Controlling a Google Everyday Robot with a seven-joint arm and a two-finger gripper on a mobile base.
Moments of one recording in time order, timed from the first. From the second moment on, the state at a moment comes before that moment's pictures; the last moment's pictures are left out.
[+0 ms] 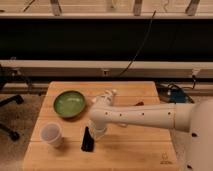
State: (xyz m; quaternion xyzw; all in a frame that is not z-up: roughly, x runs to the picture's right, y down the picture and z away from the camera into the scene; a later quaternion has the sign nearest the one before) arm -0.059 0.268 0.783 -0.31 -0.24 -0.36 0.85
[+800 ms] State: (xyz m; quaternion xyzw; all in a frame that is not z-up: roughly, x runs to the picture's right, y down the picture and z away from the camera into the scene) arm -0.071 0.265 0.788 -0.30 -0.24 -0.38 0.84
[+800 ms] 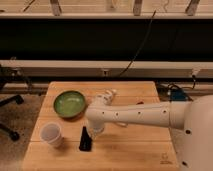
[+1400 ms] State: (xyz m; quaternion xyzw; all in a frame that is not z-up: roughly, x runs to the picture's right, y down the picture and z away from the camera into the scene) arm -0.081 0.264 0.790 -0.30 -0.24 -0.39 0.84
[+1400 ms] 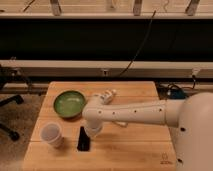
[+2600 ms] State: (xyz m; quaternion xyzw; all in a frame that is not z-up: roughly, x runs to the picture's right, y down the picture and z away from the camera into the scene) arm -0.100 0.255 0.796 -0.30 -0.24 -0.43 0.82
